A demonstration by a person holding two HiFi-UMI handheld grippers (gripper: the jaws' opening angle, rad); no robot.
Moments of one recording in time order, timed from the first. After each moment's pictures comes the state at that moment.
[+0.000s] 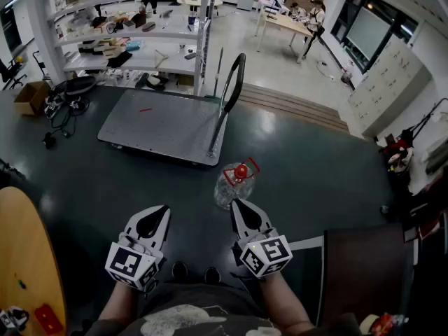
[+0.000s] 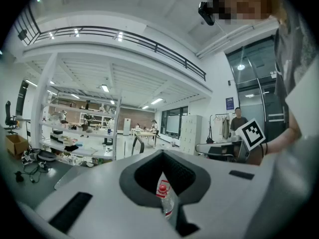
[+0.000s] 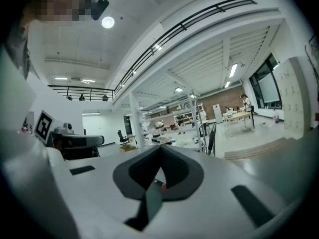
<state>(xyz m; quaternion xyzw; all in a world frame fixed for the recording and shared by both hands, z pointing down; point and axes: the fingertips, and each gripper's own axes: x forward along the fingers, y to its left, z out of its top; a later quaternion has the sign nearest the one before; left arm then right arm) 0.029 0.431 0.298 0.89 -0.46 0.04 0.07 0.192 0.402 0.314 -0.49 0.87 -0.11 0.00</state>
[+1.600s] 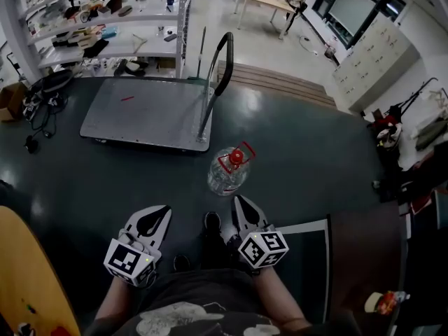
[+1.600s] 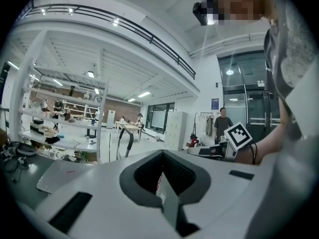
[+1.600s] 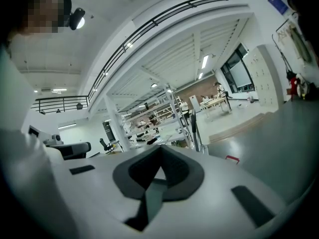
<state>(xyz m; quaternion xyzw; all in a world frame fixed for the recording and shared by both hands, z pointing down) 0.016 0.390 0.352 0.93 -0.36 0.05 0.09 0.193 0.365 0.394 -0.57 0.79 -0.21 0.03</state>
